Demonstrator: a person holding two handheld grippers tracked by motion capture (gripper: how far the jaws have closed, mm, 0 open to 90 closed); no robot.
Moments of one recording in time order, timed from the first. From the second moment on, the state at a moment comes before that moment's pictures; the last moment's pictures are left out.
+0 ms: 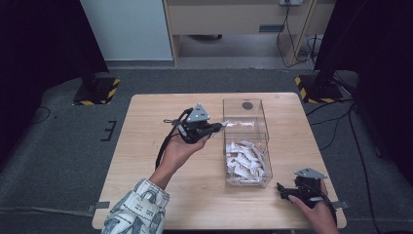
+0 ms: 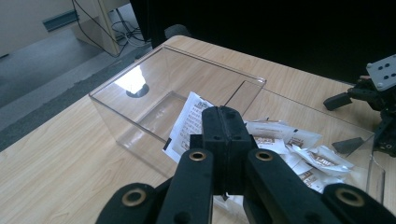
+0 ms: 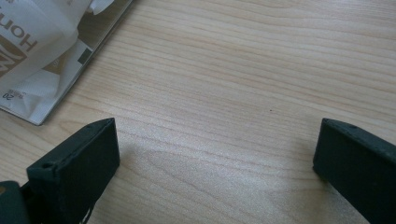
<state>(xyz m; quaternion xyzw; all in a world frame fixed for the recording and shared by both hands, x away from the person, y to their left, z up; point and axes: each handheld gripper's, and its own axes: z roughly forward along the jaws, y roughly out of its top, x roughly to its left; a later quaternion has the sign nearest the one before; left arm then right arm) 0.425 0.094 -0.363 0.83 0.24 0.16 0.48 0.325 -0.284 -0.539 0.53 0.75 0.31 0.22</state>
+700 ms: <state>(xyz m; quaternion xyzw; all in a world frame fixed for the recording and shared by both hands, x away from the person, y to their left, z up) 0.434 0.111 -0.368 0.83 0.26 0.17 0.47 0.325 -0.284 -0.539 0.53 0.75 0.31 0.22</state>
